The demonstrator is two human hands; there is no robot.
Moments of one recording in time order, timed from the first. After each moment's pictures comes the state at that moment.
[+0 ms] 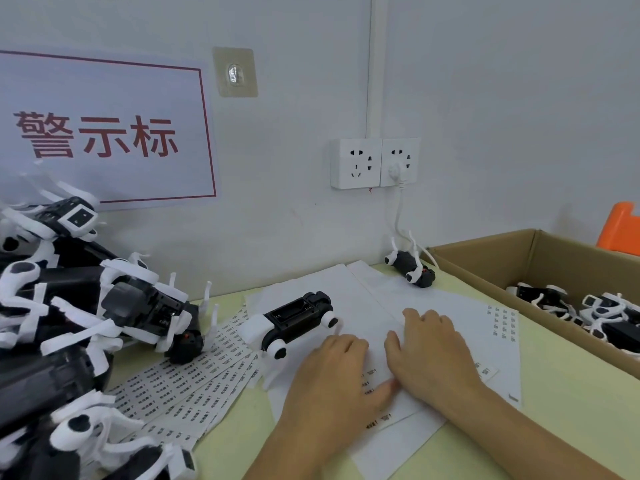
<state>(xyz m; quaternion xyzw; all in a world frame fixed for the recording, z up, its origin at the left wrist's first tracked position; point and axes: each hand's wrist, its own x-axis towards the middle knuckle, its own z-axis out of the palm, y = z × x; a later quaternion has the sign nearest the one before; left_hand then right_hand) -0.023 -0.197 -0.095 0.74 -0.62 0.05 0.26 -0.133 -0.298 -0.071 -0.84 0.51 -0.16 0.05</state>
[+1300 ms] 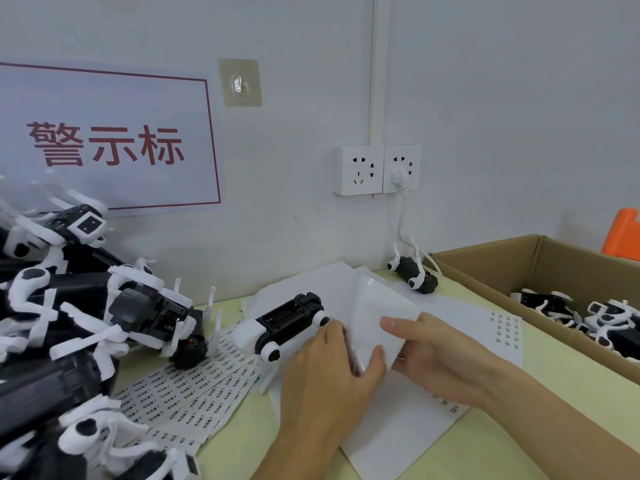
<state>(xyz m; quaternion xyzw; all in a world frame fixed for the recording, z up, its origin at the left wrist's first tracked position) -0.027 -0.190 -0.081 0.78 -0.51 0.07 0.36 -0.153 -0.315 -0.048 -0.58 0.12 -0.17 0.79</state>
